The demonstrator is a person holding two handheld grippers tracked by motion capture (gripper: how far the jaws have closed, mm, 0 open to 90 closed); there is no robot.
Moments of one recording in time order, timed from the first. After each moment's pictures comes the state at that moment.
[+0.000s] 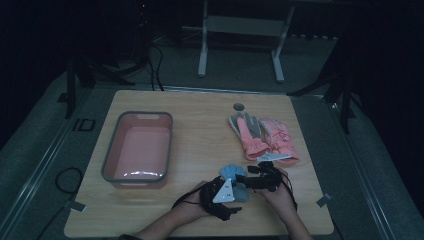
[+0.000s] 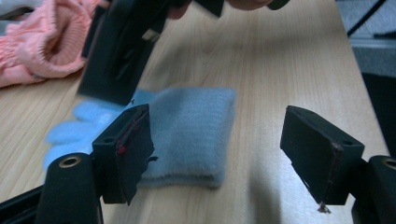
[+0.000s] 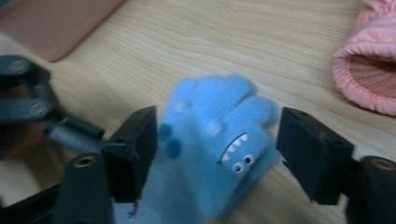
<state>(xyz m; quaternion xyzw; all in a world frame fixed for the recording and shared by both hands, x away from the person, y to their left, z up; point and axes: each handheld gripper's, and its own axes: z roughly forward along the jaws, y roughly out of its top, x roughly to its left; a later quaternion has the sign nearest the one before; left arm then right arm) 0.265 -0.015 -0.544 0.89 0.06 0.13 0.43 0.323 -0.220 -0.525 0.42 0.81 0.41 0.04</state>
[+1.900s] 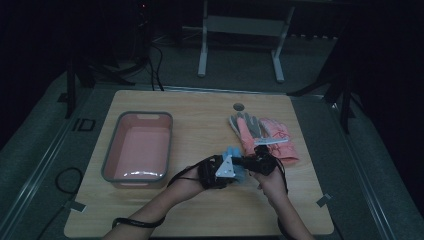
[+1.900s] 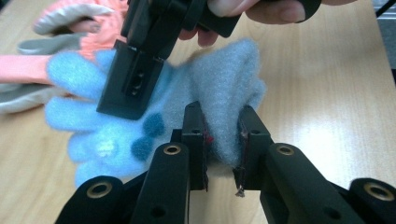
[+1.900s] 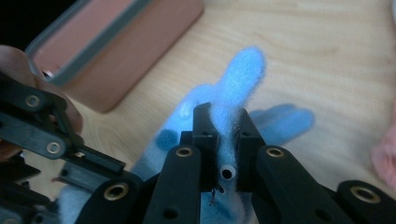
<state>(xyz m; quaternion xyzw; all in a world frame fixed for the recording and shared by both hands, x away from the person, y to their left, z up) 0.303 -0.003 -0.482 0.91 0.06 0.14 0.37 0.354 -0.202 -0.495 0.41 0.79 0.46 -0.01</state>
